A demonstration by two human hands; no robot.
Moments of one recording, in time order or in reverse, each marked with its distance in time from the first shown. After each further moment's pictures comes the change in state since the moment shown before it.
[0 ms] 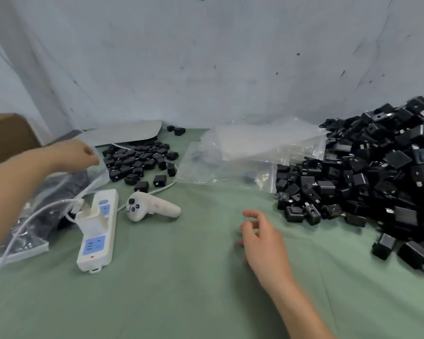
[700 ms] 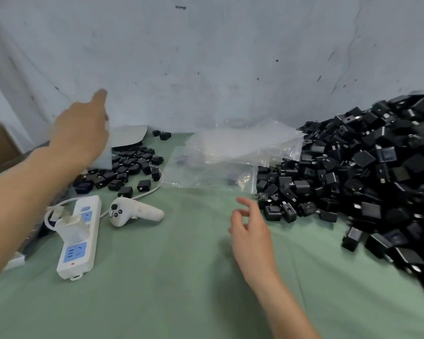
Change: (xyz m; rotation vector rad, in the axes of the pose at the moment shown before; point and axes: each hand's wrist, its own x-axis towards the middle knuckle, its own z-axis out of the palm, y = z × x) left_hand -0.055 0.102 -0.034 -0.105 0.615 0.204; right_hand -0.007 -0.021 -0.013 0.131 0.085 -0.092
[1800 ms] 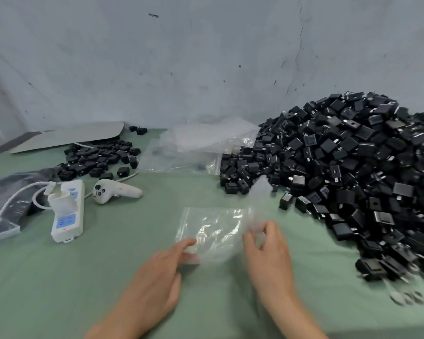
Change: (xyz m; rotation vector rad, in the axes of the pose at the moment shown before) left_hand -0.316 0.094 0.018 -0.674 -0.465 0.442; right_hand -0.123 0.018 -0.110 -0.320 0.213 0.012
